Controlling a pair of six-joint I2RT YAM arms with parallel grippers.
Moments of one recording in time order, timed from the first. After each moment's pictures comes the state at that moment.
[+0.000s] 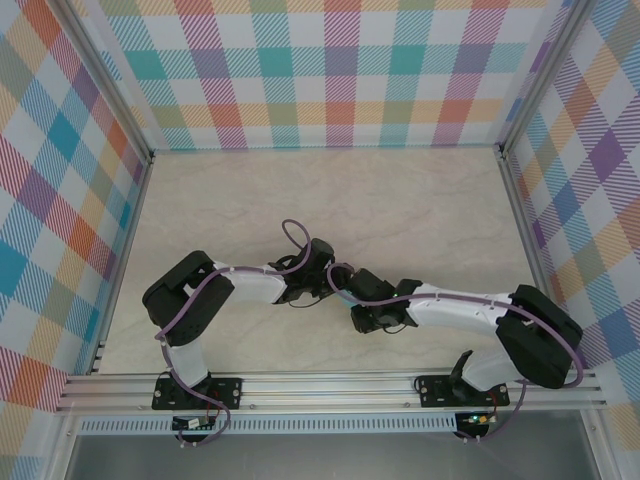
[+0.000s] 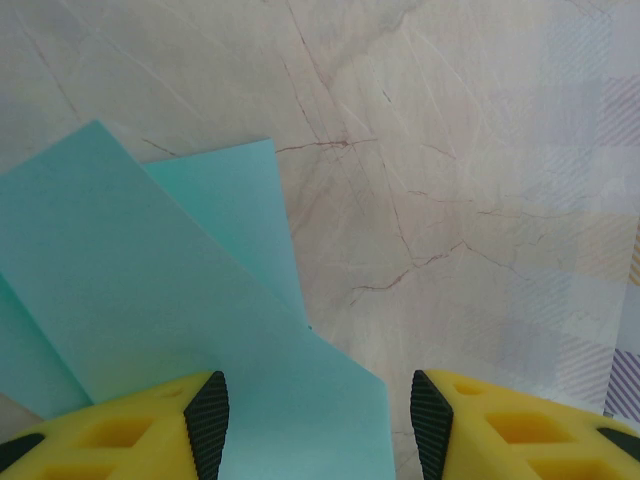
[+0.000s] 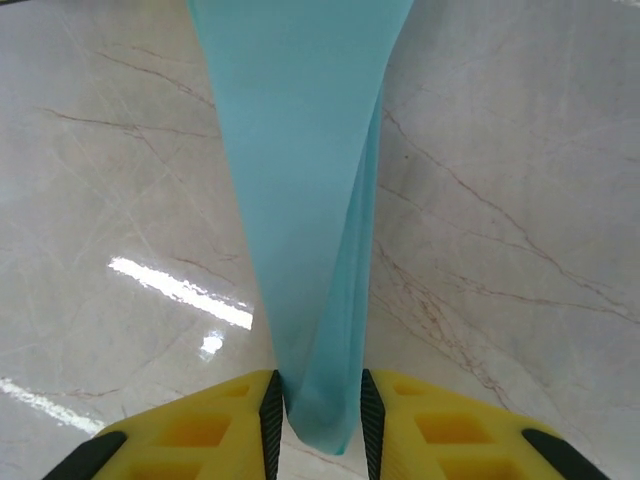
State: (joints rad) left arm -0.82 1.81 0.87 0.15 0.19 -1.10; right arm 0.97 1.41 0.69 -0.51 0.07 0.57
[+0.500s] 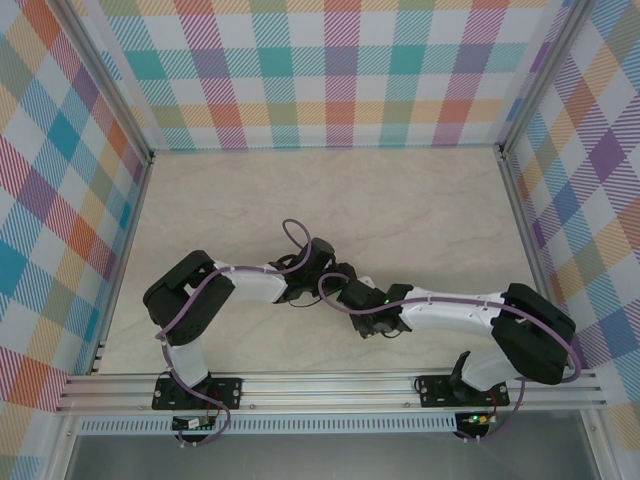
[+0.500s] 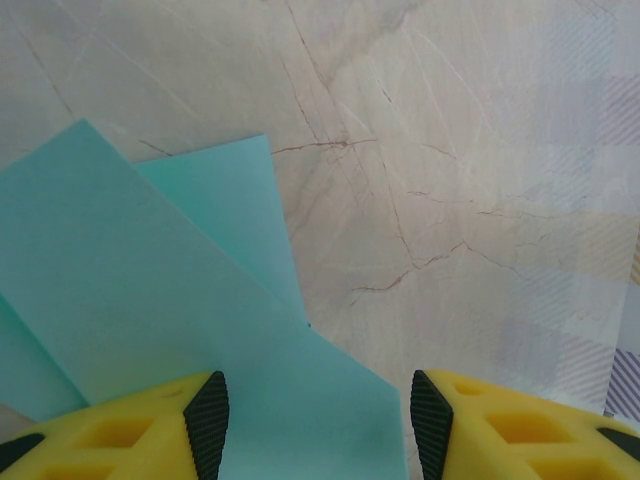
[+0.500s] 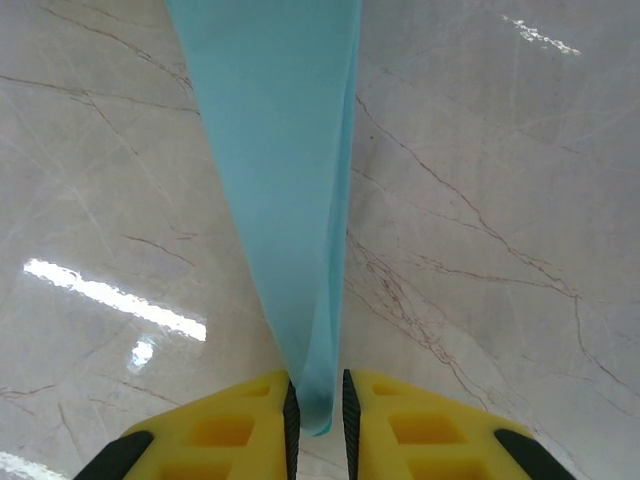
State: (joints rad) left arm -0.82 1.82 0.88 0.14 0.19 -1.10; right arm 1.06 1.44 0.71 -0.58 0.22 0.59
